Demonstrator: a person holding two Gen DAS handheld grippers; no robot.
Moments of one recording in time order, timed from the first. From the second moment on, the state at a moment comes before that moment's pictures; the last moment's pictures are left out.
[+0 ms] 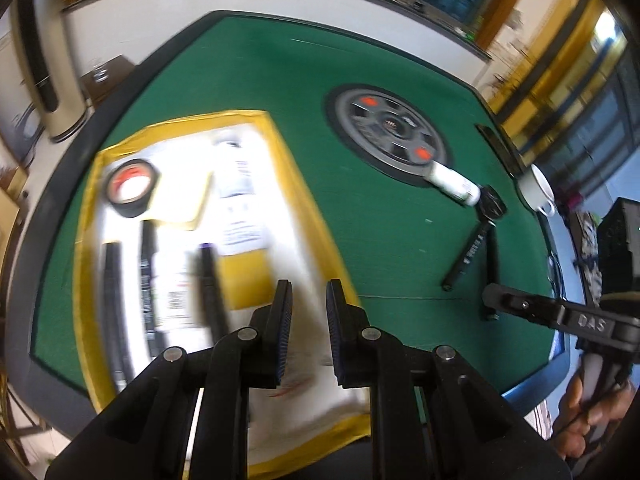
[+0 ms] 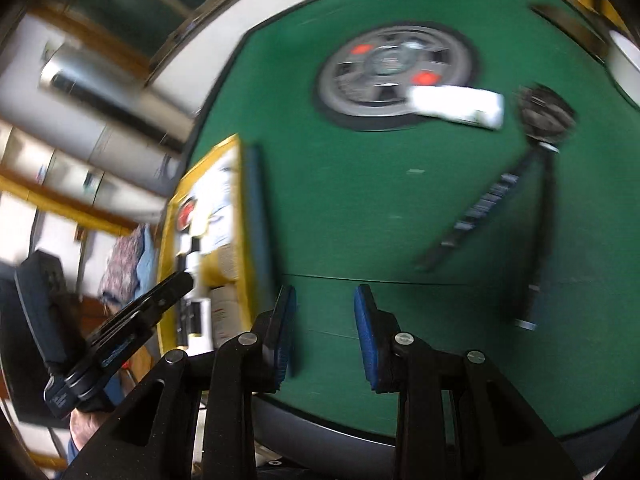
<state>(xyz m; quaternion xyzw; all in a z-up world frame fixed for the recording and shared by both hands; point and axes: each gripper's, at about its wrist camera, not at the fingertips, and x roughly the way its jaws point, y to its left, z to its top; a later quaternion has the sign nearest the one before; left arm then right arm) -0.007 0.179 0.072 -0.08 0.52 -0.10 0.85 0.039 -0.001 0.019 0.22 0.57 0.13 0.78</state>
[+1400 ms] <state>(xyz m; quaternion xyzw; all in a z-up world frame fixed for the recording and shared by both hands) 0.065 -0.022 0.011 0.06 0.58 -0.24 0.78 -0.001 -0.159 0.001 0.28 0.57 0.04 0.77</state>
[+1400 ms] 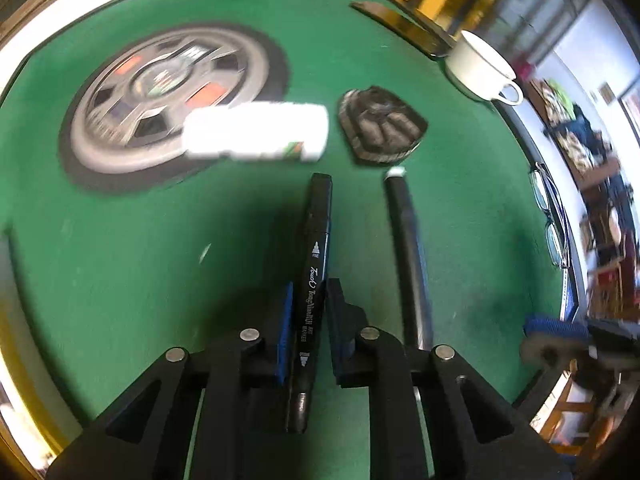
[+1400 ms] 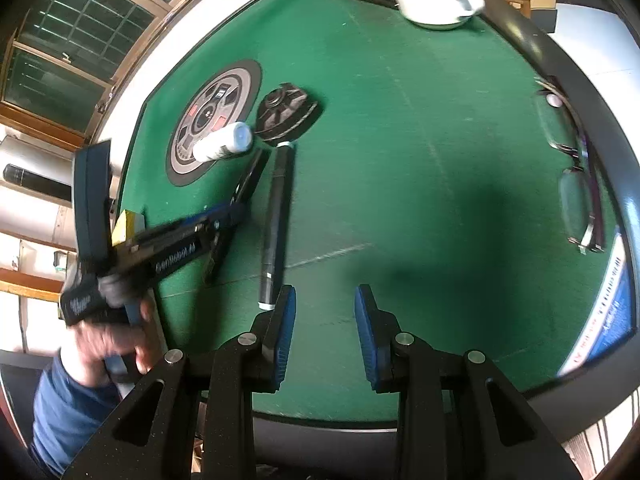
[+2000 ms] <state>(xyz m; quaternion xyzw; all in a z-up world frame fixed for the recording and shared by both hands) 0.013 0.012 0.011 0.07 0.56 -0.23 0.79 0.080 -0.089 -0.019 0.13 0.60 0.02 0.79</state>
